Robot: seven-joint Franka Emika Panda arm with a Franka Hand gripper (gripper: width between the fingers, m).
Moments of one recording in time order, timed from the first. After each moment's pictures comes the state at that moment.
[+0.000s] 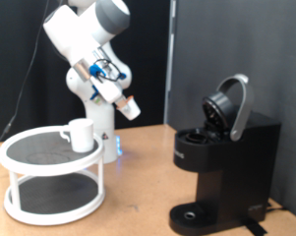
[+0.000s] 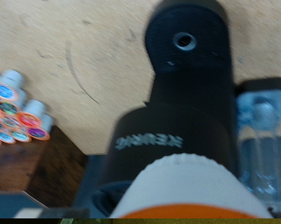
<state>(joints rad) 0.12 -0.40 -0.44 -2.49 0.65 2.17 1.97</state>
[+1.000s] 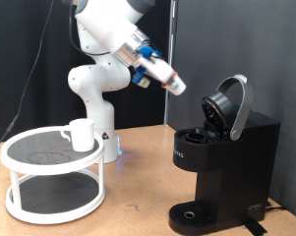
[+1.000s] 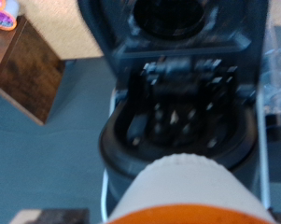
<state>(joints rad) 0.24 -0.34 -0.32 -2.33 0.85 2.12 2.06</state>
